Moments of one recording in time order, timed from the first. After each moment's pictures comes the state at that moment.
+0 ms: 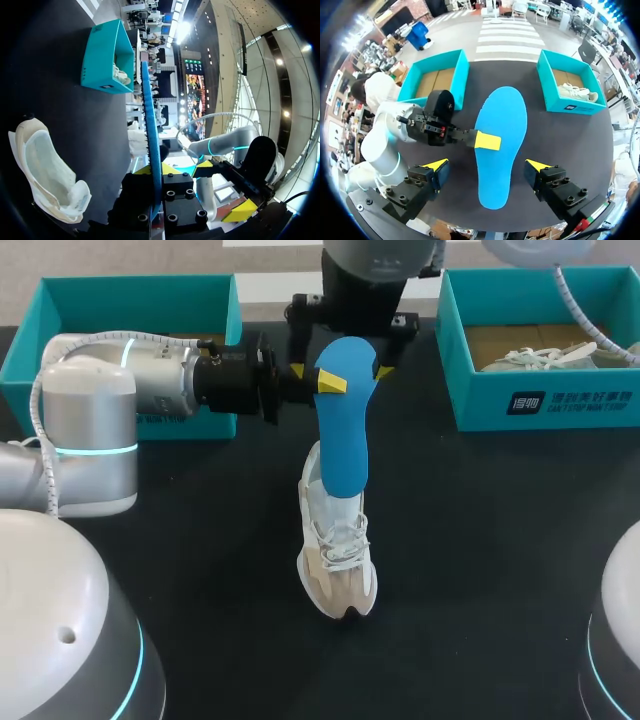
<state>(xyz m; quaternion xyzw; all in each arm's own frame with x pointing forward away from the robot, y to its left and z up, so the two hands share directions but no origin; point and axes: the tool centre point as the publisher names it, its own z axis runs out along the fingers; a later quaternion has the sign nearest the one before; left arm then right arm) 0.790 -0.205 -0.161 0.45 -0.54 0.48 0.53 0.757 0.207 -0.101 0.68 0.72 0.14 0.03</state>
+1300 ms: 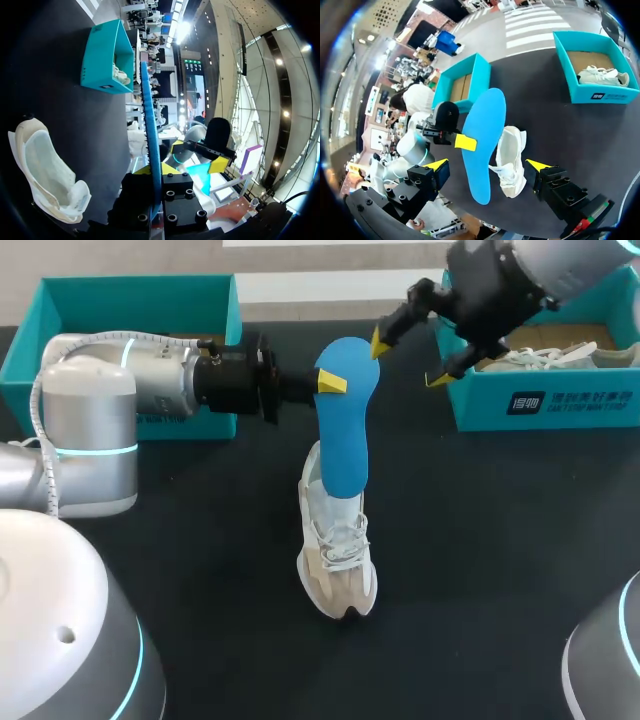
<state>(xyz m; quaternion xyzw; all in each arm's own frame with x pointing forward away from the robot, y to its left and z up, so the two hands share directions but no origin) 0.790 -0.205 -0.161 0.45 -0.54 0.48 0.53 0.771 0.128 -0.106 0.66 0.68 0.29 -0.15</state>
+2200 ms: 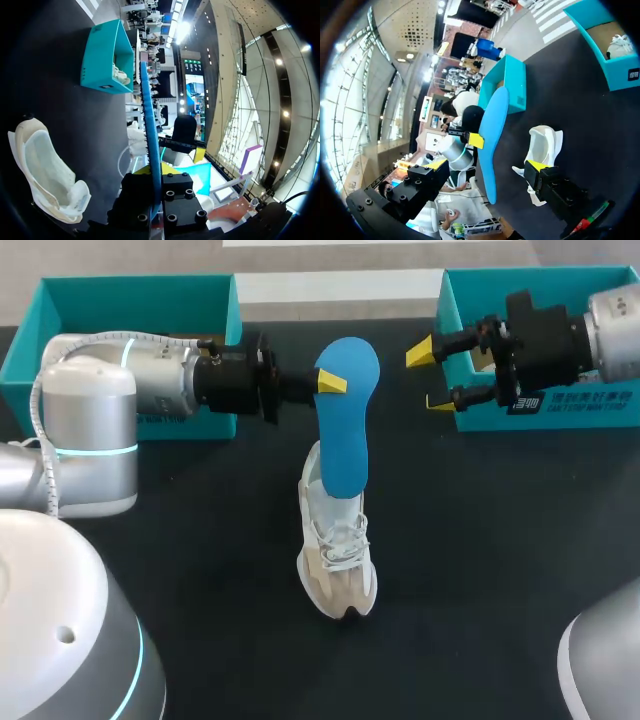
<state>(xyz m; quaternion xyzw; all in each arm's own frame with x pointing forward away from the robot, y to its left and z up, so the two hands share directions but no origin) 0.790 -0.205 -0.161 0.45 -0.54 0.48 0.53 0.772 0.106 -0.130 0.57 0.60 0.46 -0.32</state>
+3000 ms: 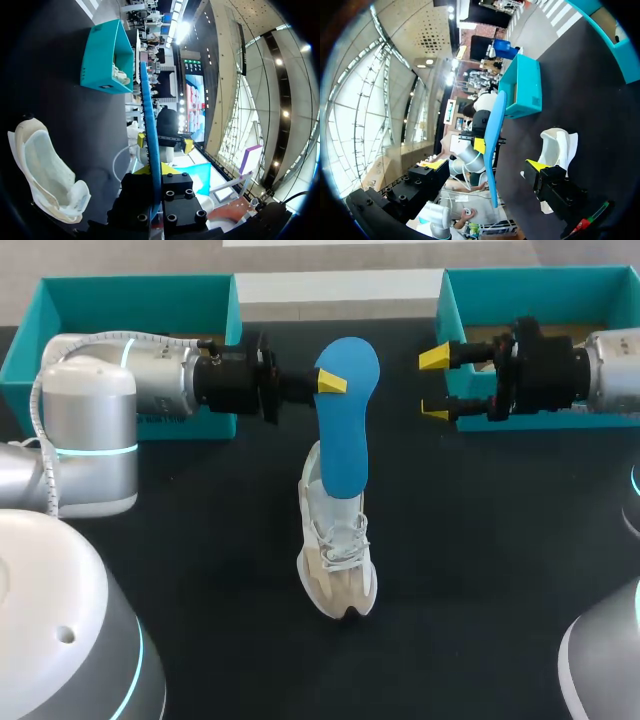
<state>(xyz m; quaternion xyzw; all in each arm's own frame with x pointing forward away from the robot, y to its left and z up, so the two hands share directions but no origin) 0.790 -0.205 -0.161 0.45 -0.54 0.48 0.53 0.785 0.098 -0.144 0.52 0.55 0.52 -0.39</state>
